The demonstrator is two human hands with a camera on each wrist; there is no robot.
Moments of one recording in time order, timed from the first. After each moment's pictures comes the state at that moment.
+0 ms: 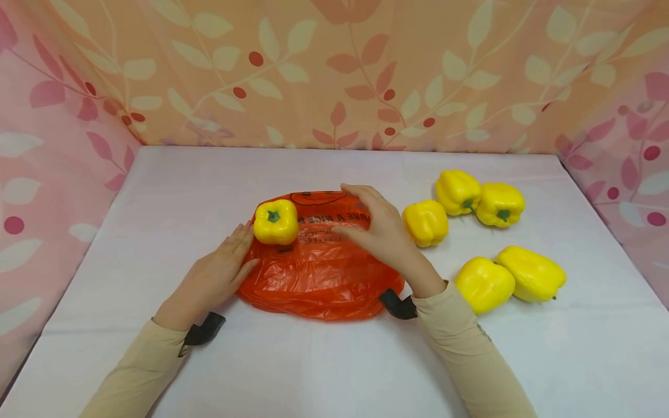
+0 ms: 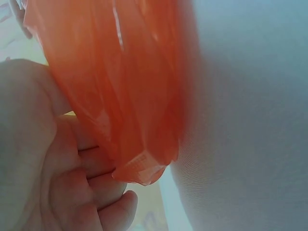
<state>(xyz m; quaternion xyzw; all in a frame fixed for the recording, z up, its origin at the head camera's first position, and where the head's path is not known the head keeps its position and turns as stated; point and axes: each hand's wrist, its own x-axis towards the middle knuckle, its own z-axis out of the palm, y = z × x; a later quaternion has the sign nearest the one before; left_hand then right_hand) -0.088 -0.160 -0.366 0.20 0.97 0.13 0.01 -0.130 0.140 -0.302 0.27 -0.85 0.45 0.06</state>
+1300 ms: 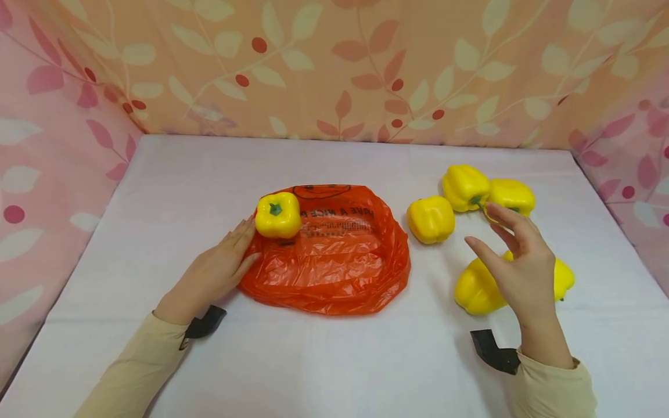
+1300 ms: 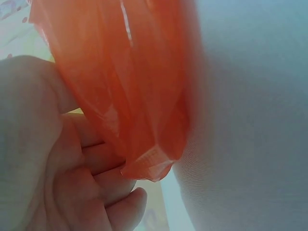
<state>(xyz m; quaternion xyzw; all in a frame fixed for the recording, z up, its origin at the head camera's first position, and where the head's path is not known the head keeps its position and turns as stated) -0.090 -0.160 -0.369 0.19 0.97 0.14 0.03 -0.073 0.264 -0.301 0.07 -0.84 0.48 0.23</state>
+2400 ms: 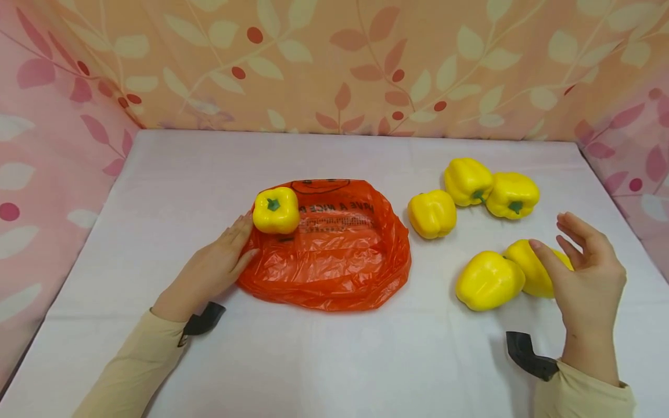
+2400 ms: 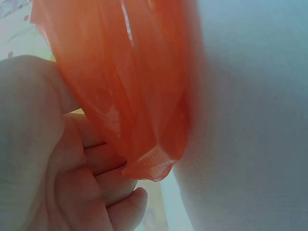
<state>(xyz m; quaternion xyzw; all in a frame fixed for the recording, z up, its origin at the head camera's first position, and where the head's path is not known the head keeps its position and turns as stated) -0.091 -0.162 -0.369 0.19 0.97 0.15 0.03 -0.067 0.325 -0.312 -0.24 -0.82 0.48 0.20</state>
